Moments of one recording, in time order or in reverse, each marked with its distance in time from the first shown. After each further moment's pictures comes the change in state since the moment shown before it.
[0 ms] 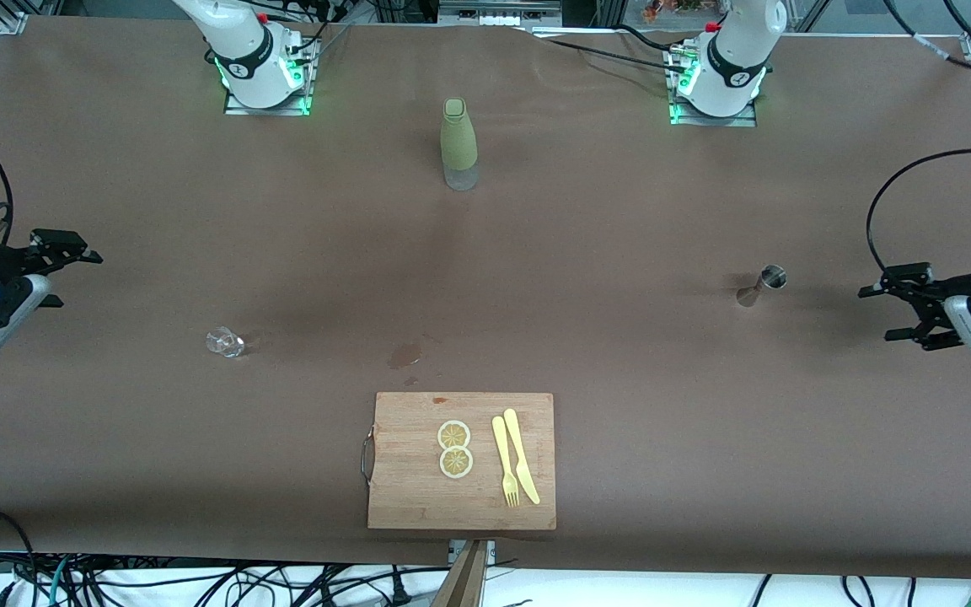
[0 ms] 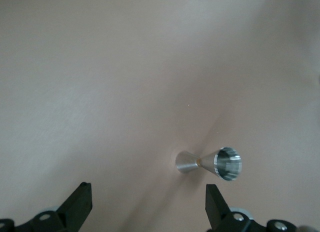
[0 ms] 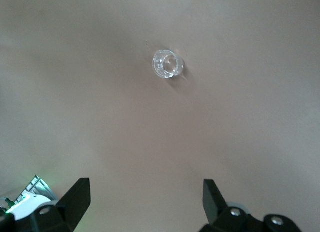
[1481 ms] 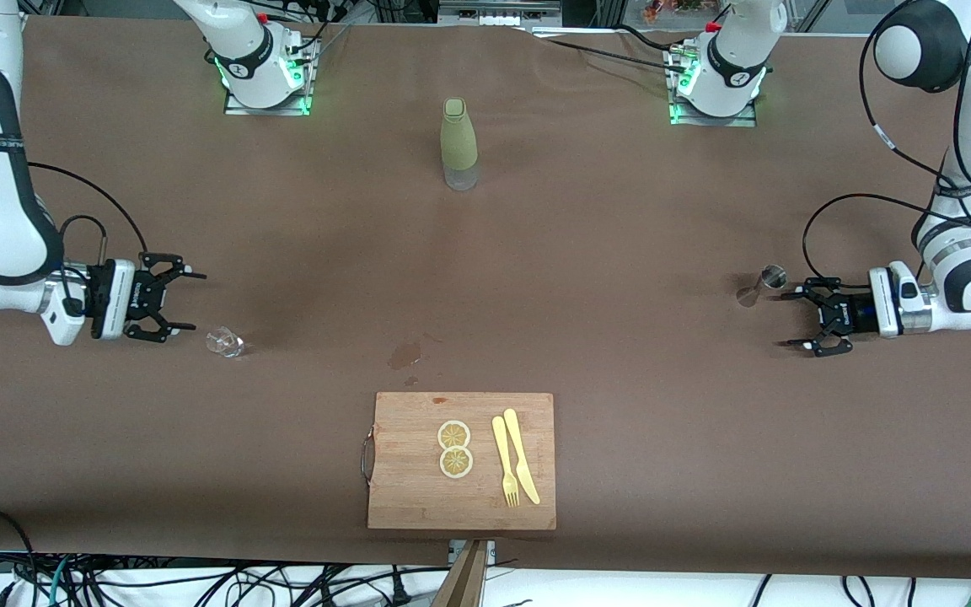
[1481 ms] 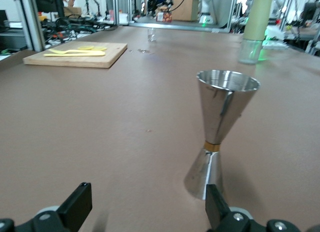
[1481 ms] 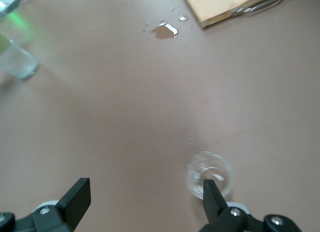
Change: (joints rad) left arm 0.104 0.371 -0.011 0.003 -0.443 -0.218 1.114; right arm -0.053 0.049 0.000 -0.423 0.623 0.376 -0.893
